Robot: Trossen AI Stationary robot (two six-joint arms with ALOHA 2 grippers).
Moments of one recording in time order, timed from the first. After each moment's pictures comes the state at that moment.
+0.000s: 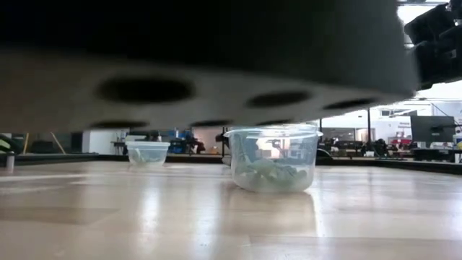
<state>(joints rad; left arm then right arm) 0.50 2.57 2.36 -1.15 0.10 -0.09 0.22 0.27 0.01 0.16 0.33 -0.05</state>
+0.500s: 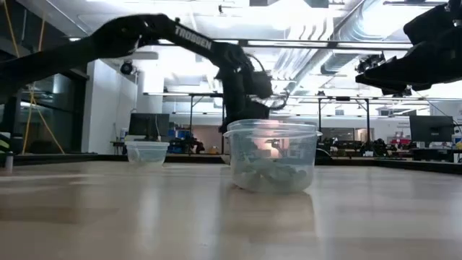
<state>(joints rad) 0.48 2.52 2.35 -1.23 0.11 0.11 0.22 0.27 0.01 0.15 0.33 -0.05</state>
